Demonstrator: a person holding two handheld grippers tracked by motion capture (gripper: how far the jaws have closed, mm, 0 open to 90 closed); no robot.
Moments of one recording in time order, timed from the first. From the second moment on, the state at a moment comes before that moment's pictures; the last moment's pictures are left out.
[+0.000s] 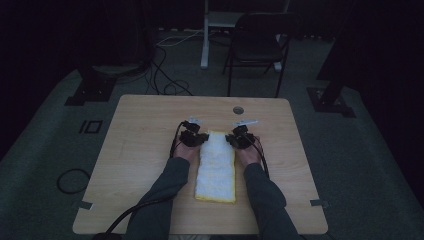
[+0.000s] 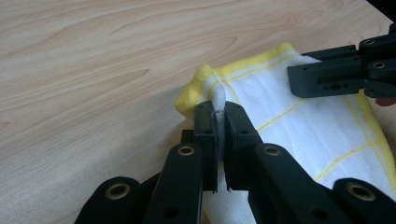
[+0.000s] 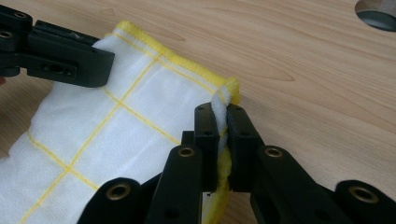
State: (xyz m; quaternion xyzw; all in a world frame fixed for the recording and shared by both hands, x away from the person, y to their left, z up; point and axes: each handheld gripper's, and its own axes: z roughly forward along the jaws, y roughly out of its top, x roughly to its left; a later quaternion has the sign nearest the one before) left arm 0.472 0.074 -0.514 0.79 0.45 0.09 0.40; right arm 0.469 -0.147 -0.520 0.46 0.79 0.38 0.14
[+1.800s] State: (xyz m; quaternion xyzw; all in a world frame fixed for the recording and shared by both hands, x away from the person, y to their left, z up) left arm 0.424 0.082 -0.478 0.79 0.38 0.13 0.47; right arm 0.429 -0.160 -0.486 0.40 0.78 0.44 0.17
